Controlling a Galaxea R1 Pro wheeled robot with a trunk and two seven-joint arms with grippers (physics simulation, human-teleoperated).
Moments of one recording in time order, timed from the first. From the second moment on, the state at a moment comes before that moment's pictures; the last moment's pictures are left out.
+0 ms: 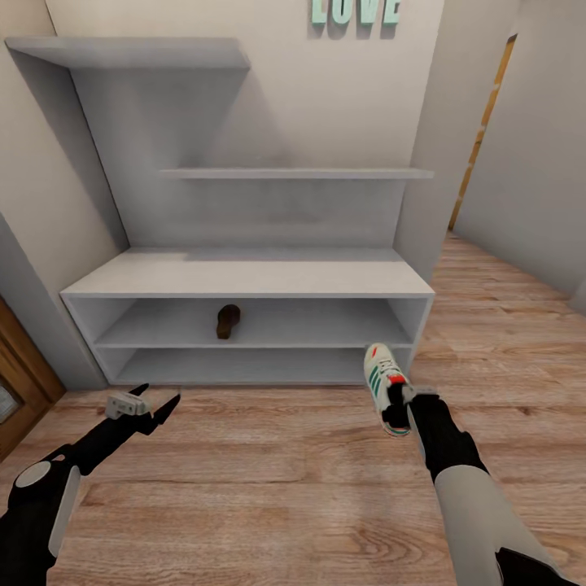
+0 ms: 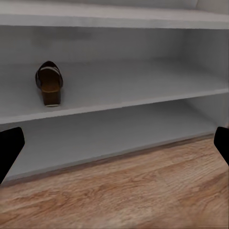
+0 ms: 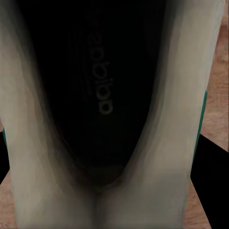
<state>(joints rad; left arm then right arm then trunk) -0.36 0.14 0.40 -1.27 0.00 0.08 -0.79 -0.77 0.05 -0.32 -0.76 0.40 0.73 0.07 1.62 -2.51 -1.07</state>
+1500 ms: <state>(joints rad) -0.36 0.13 0.26 -1.30 -0.21 0.08 -1.21 -0.78 0.05 -0.32 -0.69 0.38 0.78 0.06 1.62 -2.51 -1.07</state>
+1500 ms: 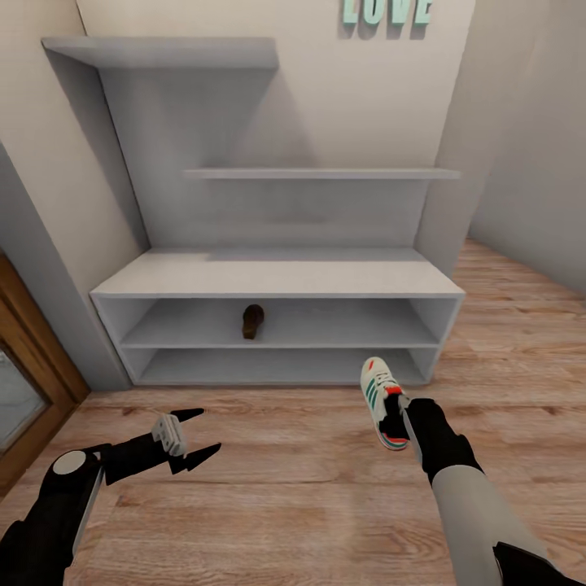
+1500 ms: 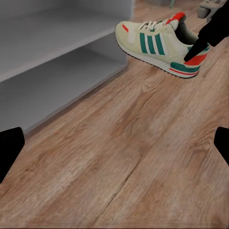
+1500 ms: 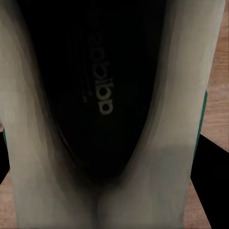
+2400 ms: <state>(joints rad) -0.36 0.13 0.26 -1.30 -0.21 0.08 -1.21 -0.78 0.06 -0.32 -0.70 0.39 0.76 -0.04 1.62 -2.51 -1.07</state>
